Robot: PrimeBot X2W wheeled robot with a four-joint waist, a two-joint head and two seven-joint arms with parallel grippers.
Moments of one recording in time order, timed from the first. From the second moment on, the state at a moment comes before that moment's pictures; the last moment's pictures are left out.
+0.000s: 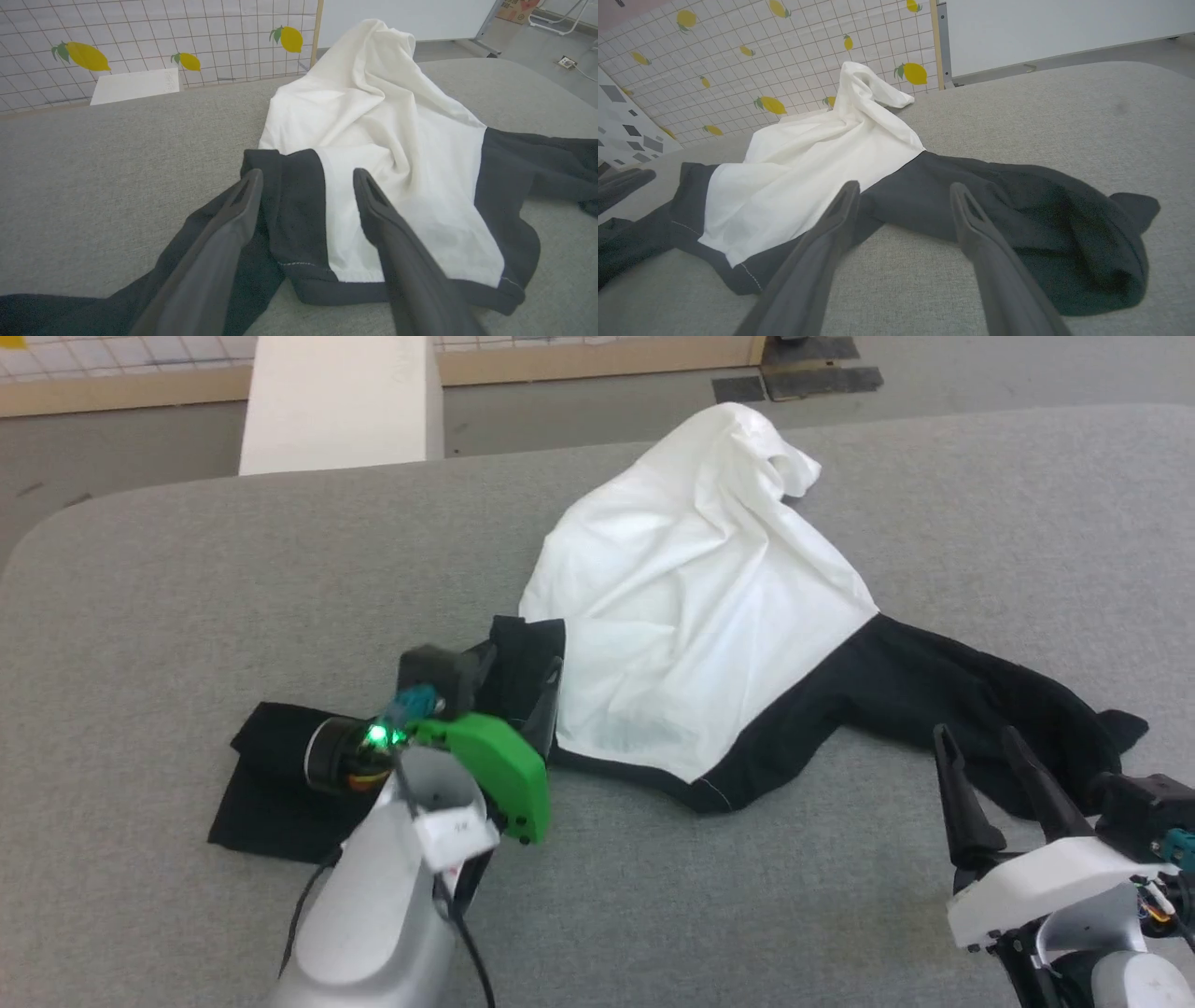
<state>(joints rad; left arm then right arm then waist) -0.41 0.05 -0.28 0.35 -0.23 -0.07 0.07 0.00 -0.05 -0.08 -0.03 0.28 0.13 0.08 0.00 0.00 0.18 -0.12</state>
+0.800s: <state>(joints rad) -0.26 0.06 -0.31 0.21 -0.39 -0.05 0.28 0.00 -0.05 -0.07 -0.03 0.27 0.13 0.09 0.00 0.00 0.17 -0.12</state>
